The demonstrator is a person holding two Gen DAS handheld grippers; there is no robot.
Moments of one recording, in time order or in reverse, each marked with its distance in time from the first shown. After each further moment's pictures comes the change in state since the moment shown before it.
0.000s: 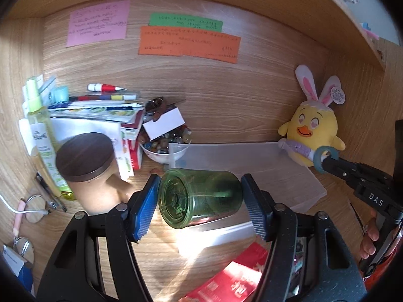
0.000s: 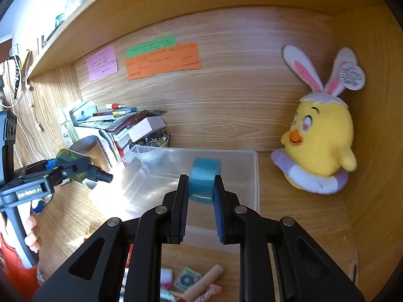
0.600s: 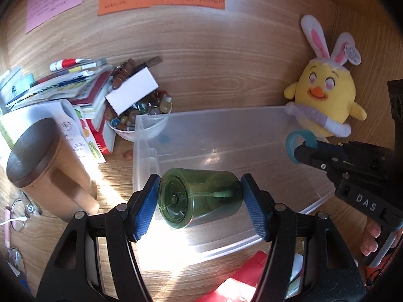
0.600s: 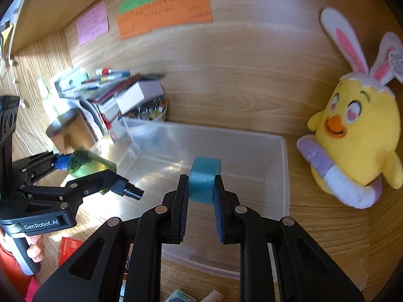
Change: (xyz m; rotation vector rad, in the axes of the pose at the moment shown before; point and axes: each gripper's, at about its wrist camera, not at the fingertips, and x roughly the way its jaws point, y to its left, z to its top) left arm 0.077 -0.024 -0.008 0.077 0.193 0.013; right arm 0.082 -0.002 -0.004 -0.057 0.197 0.034
